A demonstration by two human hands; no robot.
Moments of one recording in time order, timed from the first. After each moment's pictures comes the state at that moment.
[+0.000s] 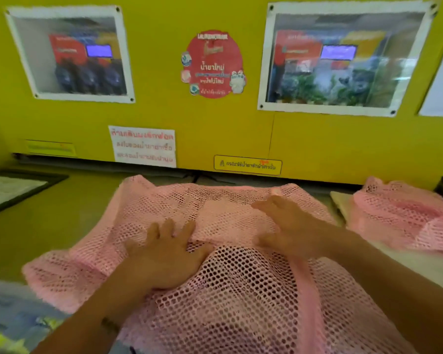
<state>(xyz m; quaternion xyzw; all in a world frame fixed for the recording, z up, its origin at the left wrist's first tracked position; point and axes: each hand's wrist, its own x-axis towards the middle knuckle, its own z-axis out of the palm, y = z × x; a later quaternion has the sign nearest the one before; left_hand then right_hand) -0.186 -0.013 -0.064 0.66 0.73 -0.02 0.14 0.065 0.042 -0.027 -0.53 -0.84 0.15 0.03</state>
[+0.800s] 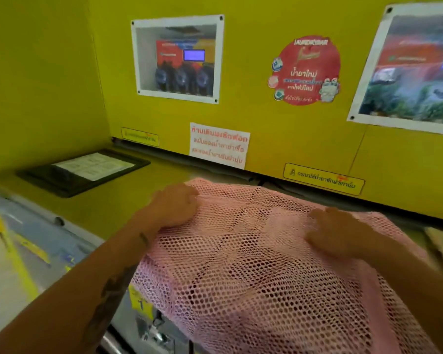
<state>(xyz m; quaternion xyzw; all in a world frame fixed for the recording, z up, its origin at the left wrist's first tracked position) -0.343 0.047 -0.069 0.62 0.77 0.16 0.02 0.013 0.121 -0.054 -0.58 -0.81 0.03 -0.05</state>
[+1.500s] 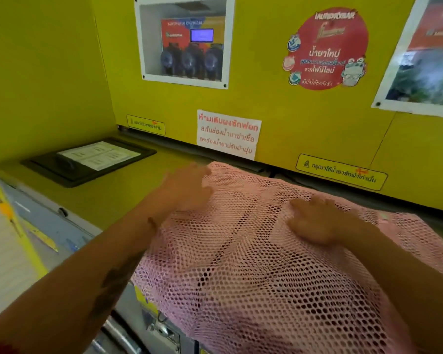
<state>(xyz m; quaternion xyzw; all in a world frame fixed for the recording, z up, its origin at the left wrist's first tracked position) -0.325 0.052 -0.044 0.61 0.78 0.15 0.03 -0.040 0.139 -0.064 -0.56 -0.82 0.05 -0.06</state>
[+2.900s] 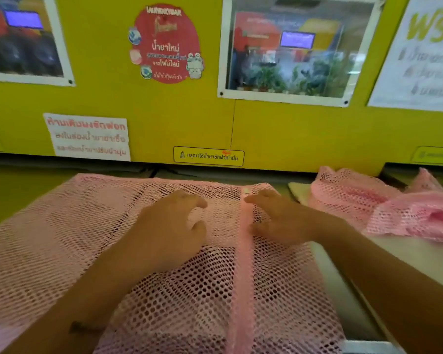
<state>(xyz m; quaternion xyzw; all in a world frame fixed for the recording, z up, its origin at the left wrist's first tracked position) -0.120 0.001 -0.024 0.77 0.59 0.22 0.12 0.118 0.059 -0.030 -0.58 -0.81 0.13 0.02</state>
